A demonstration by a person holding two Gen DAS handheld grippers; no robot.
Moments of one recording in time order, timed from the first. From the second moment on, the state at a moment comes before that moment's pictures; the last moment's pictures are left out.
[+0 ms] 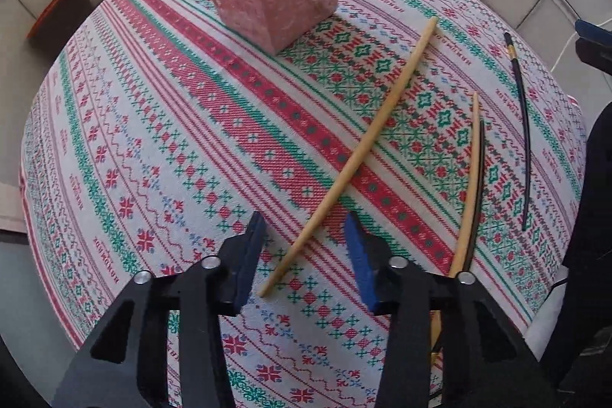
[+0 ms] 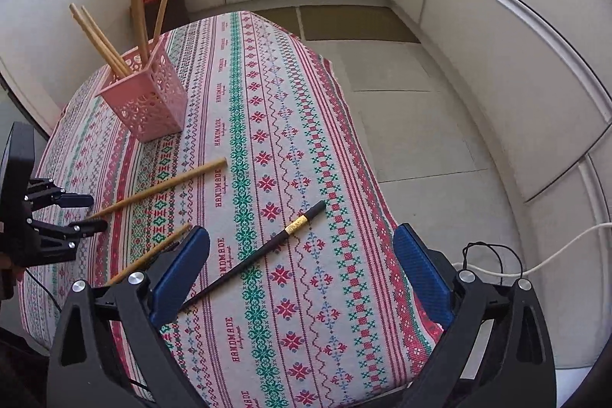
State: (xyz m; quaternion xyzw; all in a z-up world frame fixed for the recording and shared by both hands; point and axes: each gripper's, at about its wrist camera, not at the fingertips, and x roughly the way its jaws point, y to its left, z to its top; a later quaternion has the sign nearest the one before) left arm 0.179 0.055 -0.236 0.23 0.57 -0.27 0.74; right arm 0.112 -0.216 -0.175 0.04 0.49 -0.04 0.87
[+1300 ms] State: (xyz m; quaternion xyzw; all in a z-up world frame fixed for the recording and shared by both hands) left arm 0.082 0.116 -0.052 0.08 0.31 -0.28 0.91; right arm 0.177 -0.138 -0.246 0.22 0.66 -0.10 0.71
